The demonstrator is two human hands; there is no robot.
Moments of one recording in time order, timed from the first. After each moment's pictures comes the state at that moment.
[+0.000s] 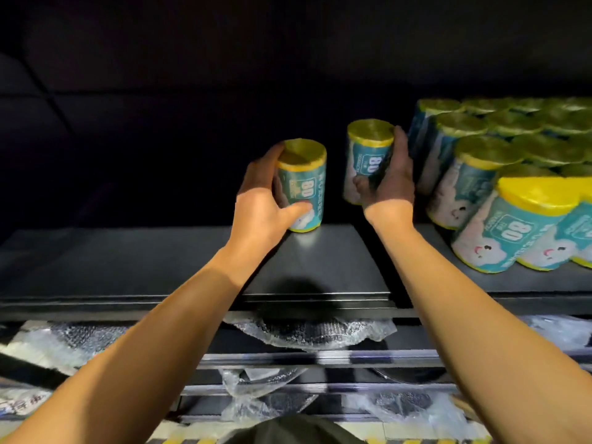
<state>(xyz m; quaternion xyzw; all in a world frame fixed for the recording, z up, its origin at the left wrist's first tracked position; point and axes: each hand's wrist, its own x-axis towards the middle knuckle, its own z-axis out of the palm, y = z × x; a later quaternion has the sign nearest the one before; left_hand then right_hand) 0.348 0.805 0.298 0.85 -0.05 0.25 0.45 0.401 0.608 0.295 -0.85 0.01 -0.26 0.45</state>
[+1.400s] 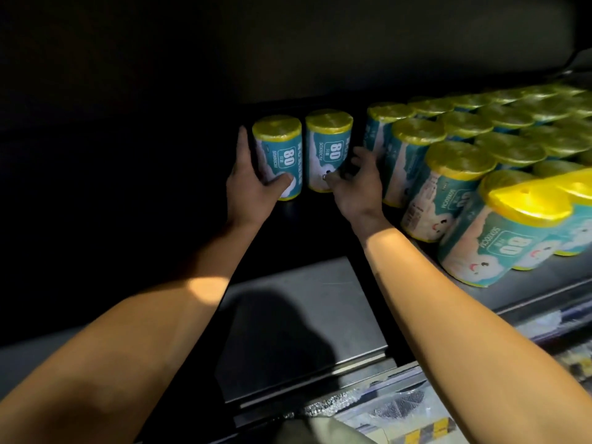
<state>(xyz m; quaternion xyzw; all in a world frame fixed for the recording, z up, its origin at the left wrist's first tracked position) 0.515 0.774 0.278 0.84 -0.08 0.22 0.50 0.481 0.605 0.286 -0.79 0.16 -0.24 0.54</state>
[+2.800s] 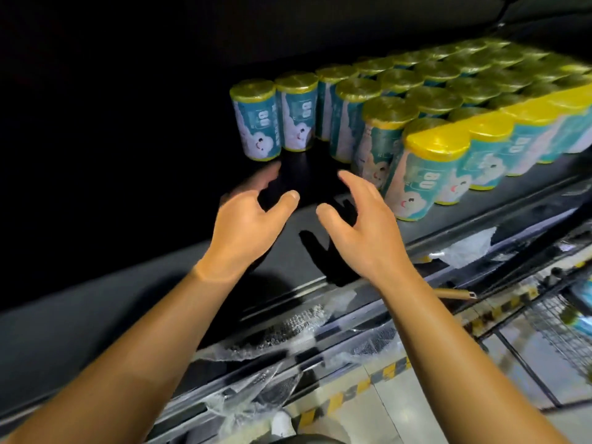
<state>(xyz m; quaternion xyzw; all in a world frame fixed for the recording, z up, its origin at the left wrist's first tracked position) 0.355 0.751 0.299 0.87 -0.18 0.08 0.45 0.276 0.590 0.303 -0.89 0.10 -0.17 0.41</state>
